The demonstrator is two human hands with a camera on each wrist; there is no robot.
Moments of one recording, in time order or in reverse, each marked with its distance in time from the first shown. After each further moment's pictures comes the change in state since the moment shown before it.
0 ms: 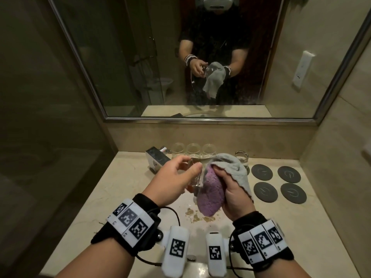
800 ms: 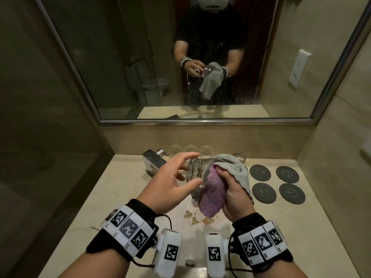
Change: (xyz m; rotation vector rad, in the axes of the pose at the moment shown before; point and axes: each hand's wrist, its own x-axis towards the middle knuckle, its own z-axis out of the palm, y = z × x) left_hand 0.006 -0.004 -0.004 0.266 -0.035 0.263; right_hand 0.005 -0.005 -0.009 0.007 -0.044 0.006
